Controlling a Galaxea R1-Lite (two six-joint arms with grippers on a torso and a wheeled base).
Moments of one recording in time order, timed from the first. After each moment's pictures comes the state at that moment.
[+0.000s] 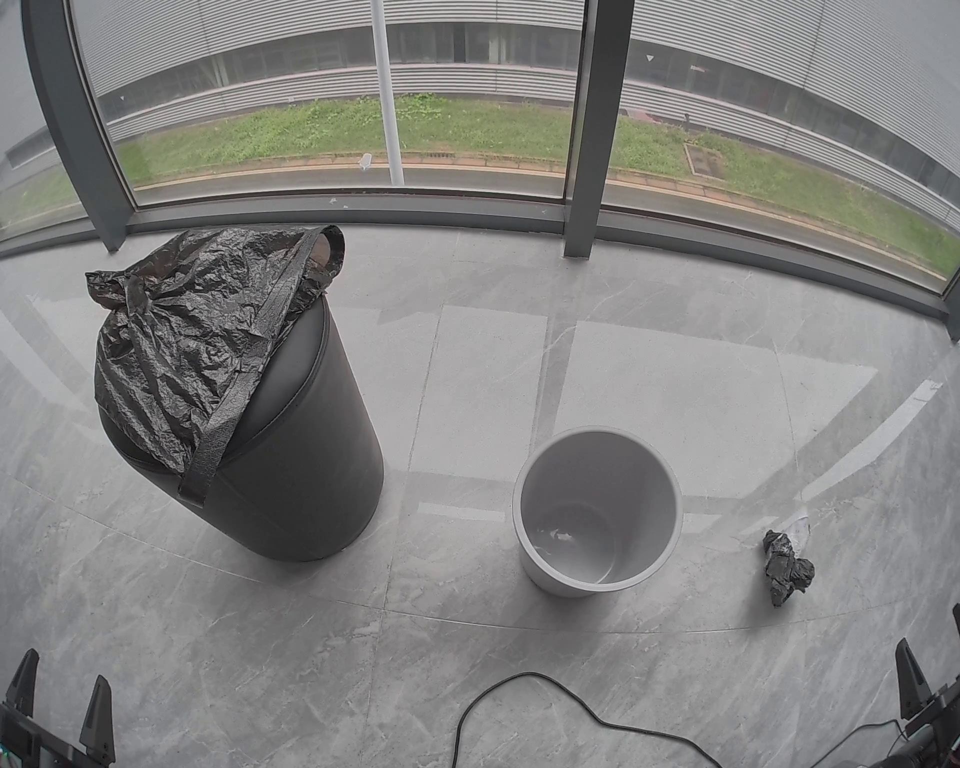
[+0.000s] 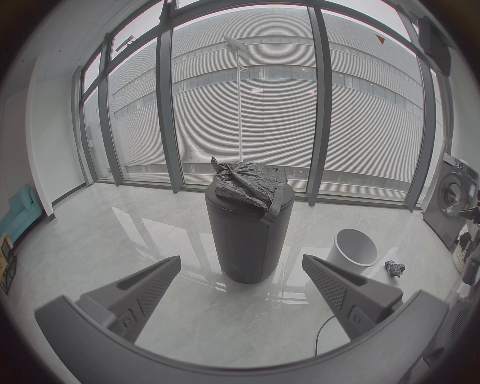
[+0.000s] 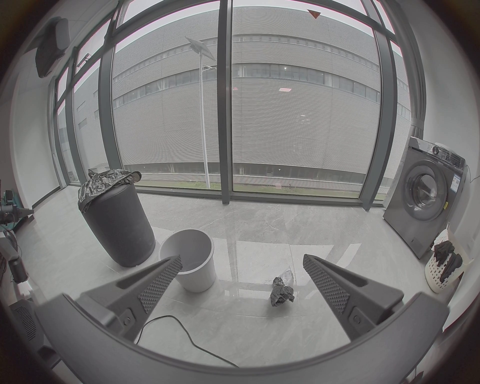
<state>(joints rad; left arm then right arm) 0.00 0.02 -0.02 -0.01 0.10 -0.02 0.00 0.02 -0.02 0.00 -0.03 0.01</state>
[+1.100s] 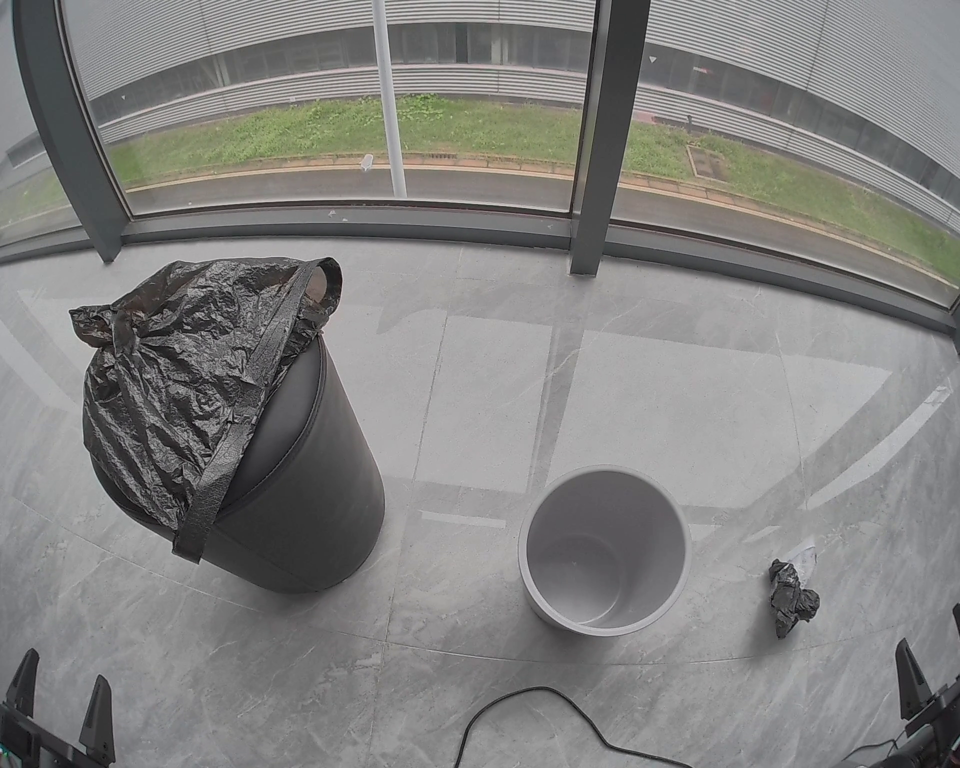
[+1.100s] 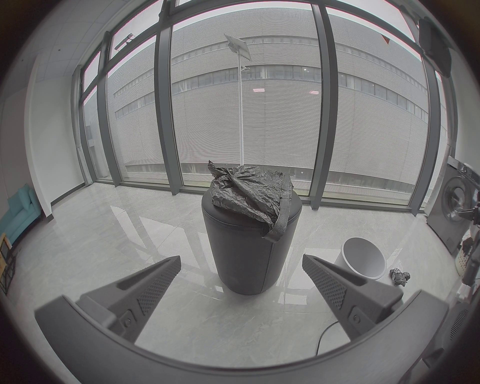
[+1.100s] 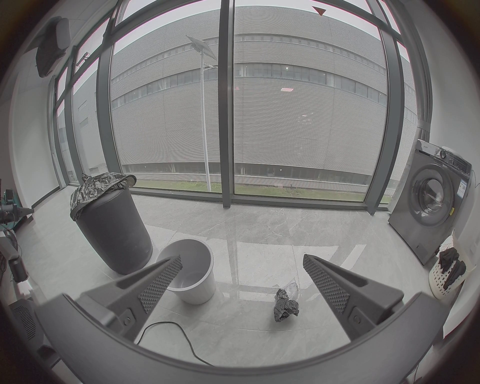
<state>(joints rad) 0.00 0.02 -0.02 -0.01 0.09 -0.02 0.00 0.02 -0.02 0.00 -0.02 0.01</state>
